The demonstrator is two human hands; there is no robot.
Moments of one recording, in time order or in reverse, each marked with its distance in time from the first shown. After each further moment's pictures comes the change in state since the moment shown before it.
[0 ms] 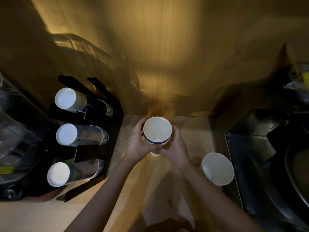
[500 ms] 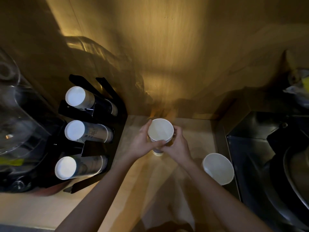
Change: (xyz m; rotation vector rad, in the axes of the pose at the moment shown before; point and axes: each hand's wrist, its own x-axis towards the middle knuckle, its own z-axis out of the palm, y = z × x) left_hand 0.003 0.007 -0.005 0.161 -0.141 -0.136; right_hand 0.004 -0.005 -0.003 -0.001 -0.027 0.023
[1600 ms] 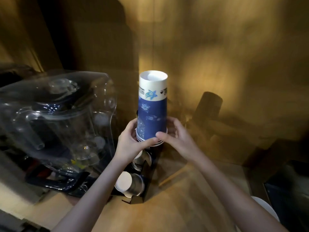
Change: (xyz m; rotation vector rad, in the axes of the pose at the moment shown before) left_hand -0.099 0.027 -0.184 -0.393 0.464 0.325; right_hand -0.024 -0.214 0.043 0.270 -0.353 -0.511
